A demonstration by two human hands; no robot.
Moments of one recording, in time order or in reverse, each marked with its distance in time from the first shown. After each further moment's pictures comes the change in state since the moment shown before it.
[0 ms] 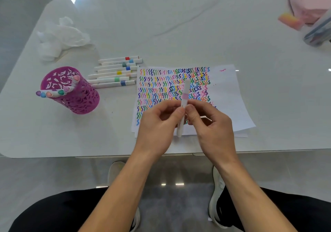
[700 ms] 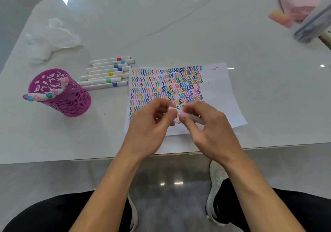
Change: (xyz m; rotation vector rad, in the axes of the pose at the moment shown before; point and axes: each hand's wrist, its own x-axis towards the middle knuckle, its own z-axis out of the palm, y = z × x) left_hand 0.005 -0.002 -0.012 0.381 -0.110 0.134; right_hand 0.006 0.005 -0.028 -0.442 -0.195 -0.291
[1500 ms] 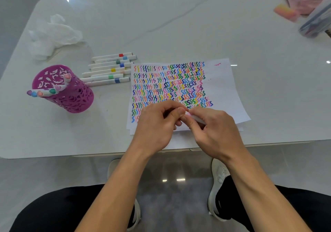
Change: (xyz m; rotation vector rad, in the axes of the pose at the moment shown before) left_hand 0.005 -0.003 0.012 0.036 -0.014 0.008; right_hand -0.007 0.003 0.002 -0.226 -0.013 0.009
